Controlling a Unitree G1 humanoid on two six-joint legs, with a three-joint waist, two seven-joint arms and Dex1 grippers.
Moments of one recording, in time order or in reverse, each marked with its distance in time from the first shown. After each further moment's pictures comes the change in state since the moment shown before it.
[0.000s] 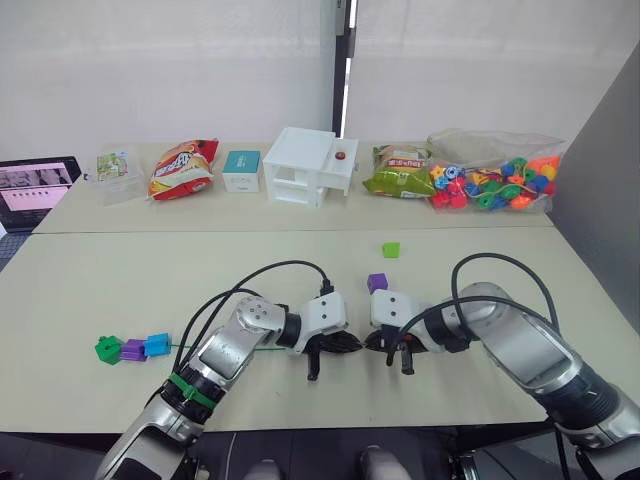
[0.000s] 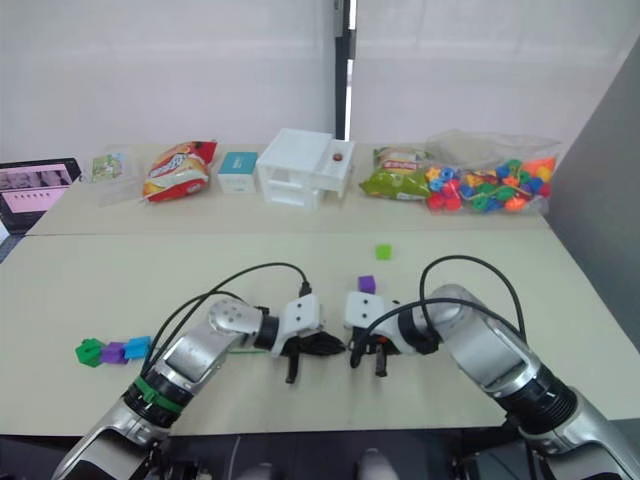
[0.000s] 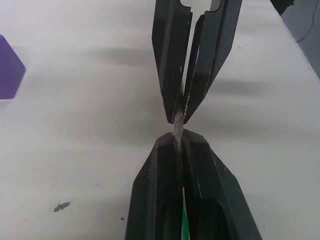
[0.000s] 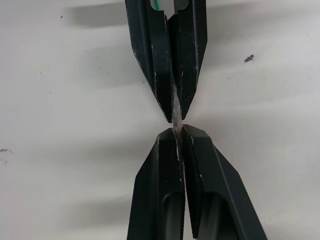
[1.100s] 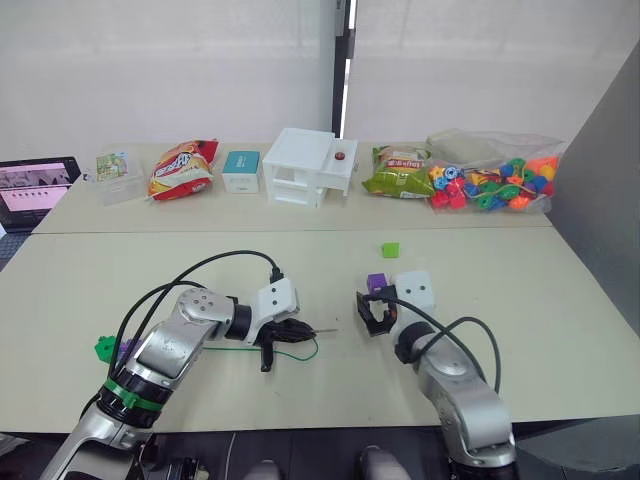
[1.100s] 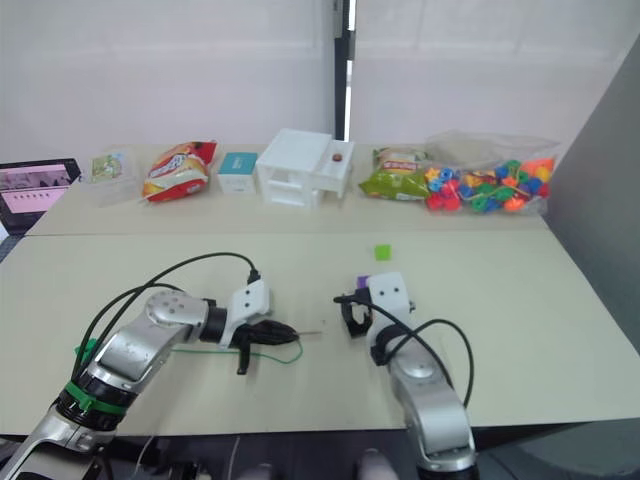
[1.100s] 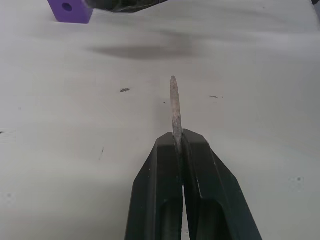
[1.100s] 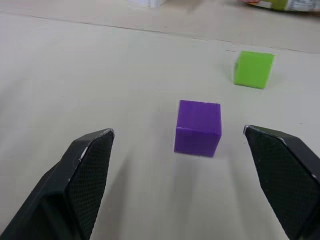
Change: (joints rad) left arm 0.070 0.238 0.152 -0.156 -0.082 0.138 -0.045; right arm 0.377 0.766 -0.339 0.017 -0.121 -0.134 -1.074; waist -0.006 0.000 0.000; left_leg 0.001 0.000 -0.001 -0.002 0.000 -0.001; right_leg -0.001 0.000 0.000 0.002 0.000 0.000
